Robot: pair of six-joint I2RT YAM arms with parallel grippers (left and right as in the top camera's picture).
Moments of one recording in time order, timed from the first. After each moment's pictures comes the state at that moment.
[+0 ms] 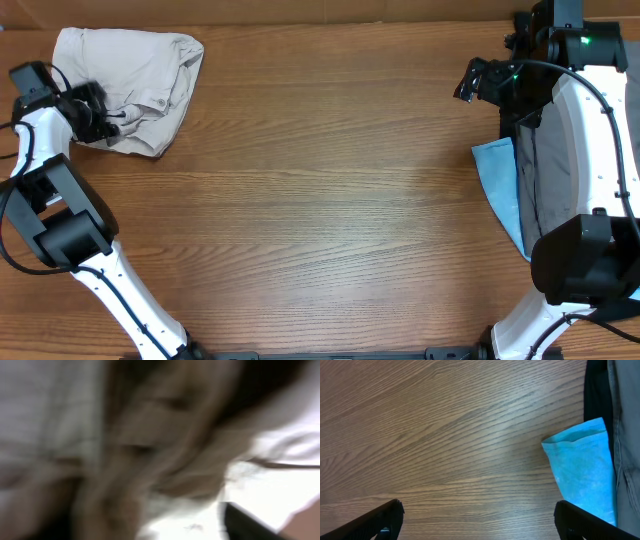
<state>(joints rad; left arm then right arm) 0.52 2.41 1.90 -0.47 0.34 -1.45 -0.08 1.92 1.92 -1.27 -0.24 0.25</state>
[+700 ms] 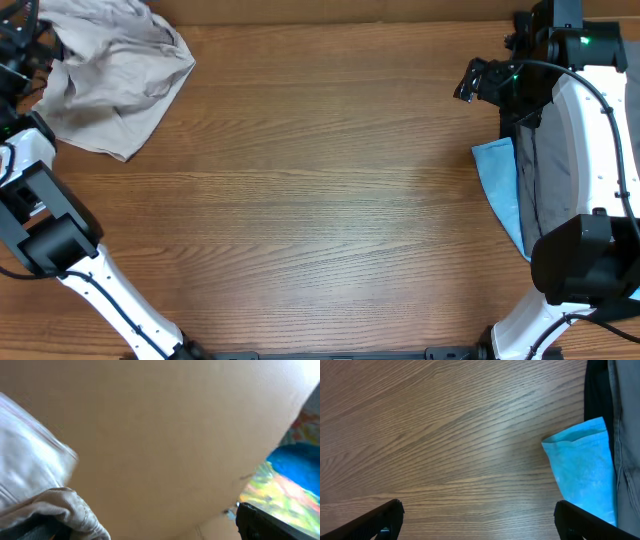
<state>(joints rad) 0.63 2.45 1.85 1.22 1.05 -1.79 -0.08 1.92 1.92 -1.27 -0.24 0.25</state>
